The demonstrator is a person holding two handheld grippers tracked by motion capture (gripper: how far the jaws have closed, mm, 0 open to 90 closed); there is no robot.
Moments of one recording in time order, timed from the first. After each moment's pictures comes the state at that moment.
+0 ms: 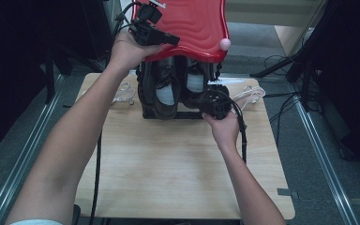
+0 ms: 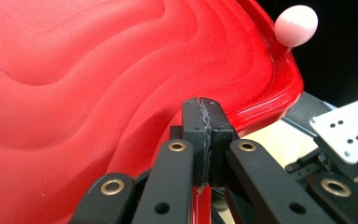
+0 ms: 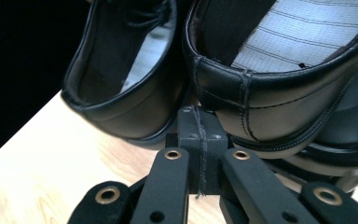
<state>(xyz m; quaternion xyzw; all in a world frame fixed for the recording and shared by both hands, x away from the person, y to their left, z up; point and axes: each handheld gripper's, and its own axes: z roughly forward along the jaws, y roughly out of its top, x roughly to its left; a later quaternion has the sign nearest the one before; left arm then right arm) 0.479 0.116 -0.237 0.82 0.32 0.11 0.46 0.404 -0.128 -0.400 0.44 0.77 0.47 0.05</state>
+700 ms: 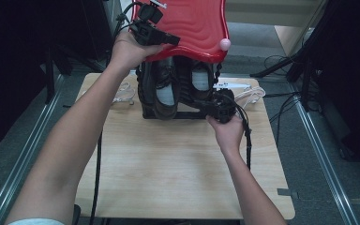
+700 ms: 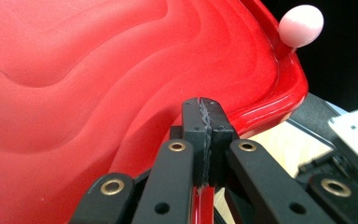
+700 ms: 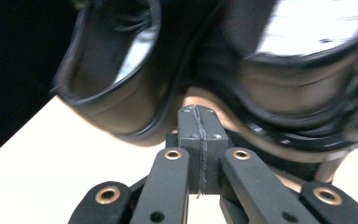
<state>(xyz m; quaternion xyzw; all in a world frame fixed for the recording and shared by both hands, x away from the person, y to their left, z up) 0.480 0.114 -0.237 0.82 0.32 0.11 0.45 0.389 -0.138 -0.403 0.44 0.76 0.48 0.06</state>
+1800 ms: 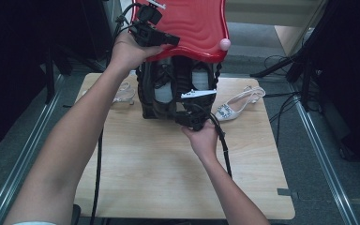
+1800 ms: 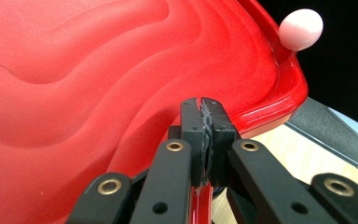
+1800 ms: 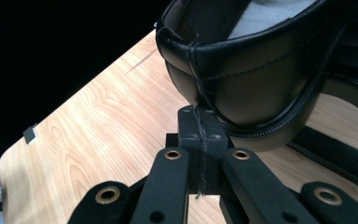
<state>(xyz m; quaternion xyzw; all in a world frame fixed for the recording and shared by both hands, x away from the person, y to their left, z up) 0.476 0.115 -0.240 0.81 0.33 0.12 0.46 0.375 -0.065 -0.421 0.37 0.79 0.48 0.01</state>
